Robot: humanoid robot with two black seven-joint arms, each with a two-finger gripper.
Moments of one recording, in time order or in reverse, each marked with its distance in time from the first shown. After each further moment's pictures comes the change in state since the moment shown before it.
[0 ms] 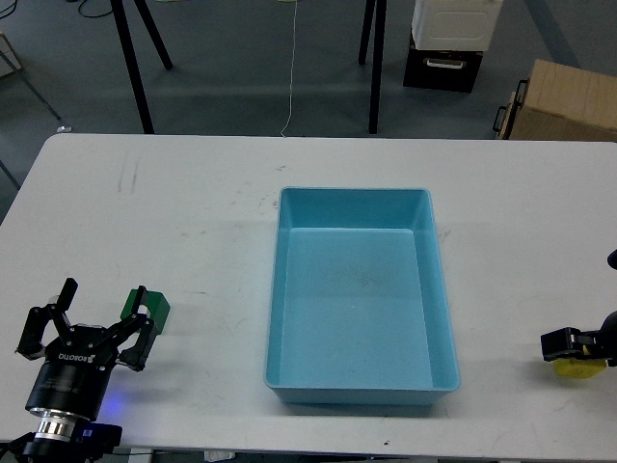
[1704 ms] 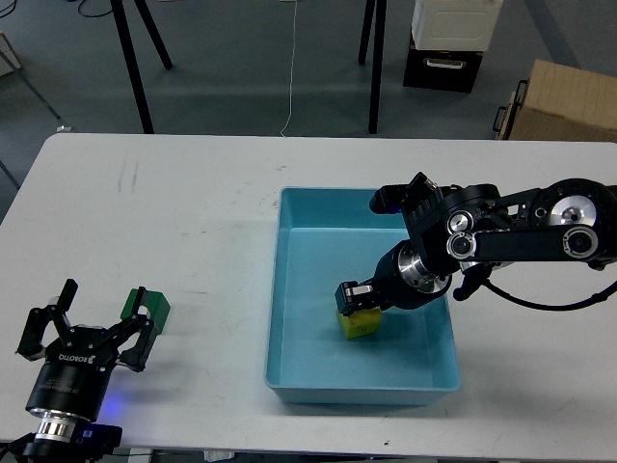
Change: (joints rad) left arm 0.001 0.000 0.000 0.001 0.000 0.000 -0.001; right arm 0.372 0.724 -0.085 -0.237 0.351 -0.058 -0.005
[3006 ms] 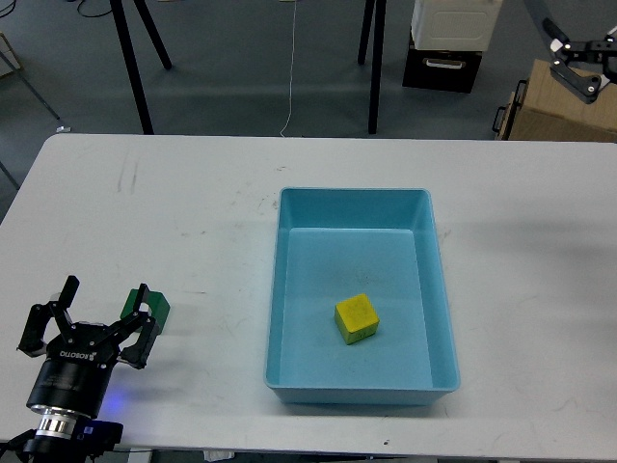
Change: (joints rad) left arm -0.009 0.000 -0.002 -0.002 0.000 0.000 0.004; right arm -1.412 -0.324 1.837 -0.065 1.080 0.137 0.322
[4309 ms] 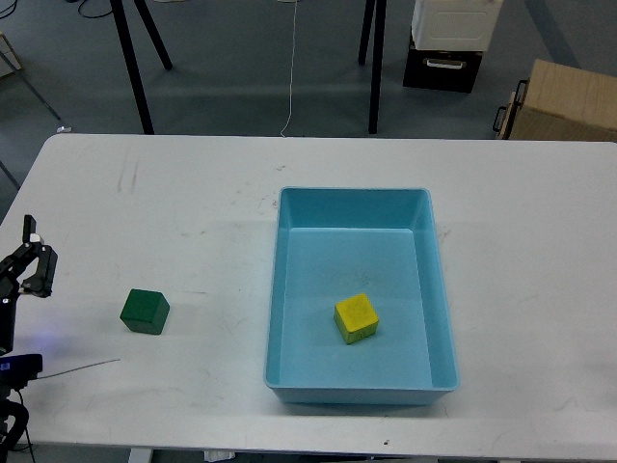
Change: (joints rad) left arm -0.308 0.284 -0.203 0.022 -0.013 0.000 -0.137; right arm -0.574 0.322 0.240 0.241 -0.007 0.019 0.004
